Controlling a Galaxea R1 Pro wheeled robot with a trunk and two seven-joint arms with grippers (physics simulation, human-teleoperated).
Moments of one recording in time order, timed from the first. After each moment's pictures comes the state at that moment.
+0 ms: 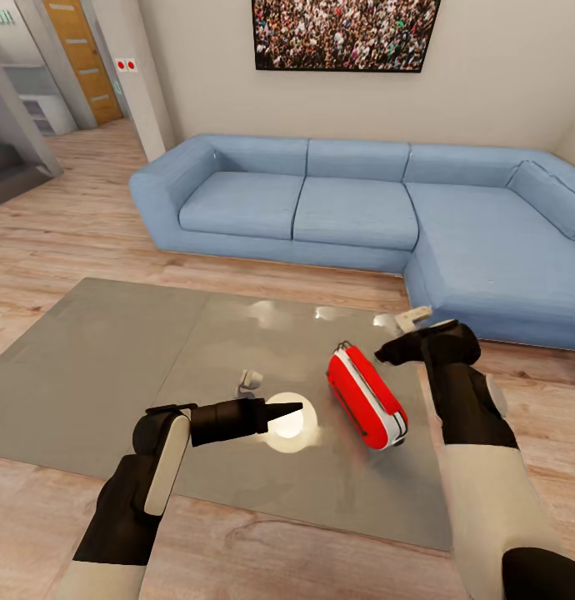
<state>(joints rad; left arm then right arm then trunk) -0.50 -0.12 -0.05 -1.48 0.32 1.05 -0.90 -0.87 0.03 -0.10 -1.37 0.95 0.99 0.84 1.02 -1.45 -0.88</state>
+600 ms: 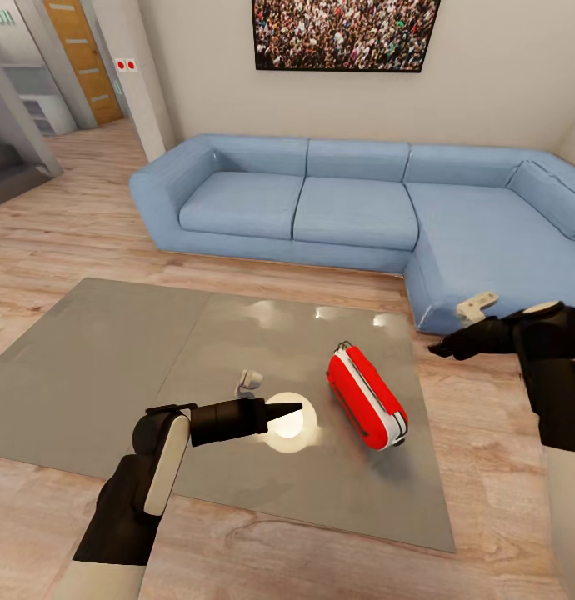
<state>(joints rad) -0.50 -0.12 -0.05 -1.48 0.32 1.05 -0.90 -0.87 -0.32 -0.08 -1.55 0.96 1.05 1.25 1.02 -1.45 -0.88</state>
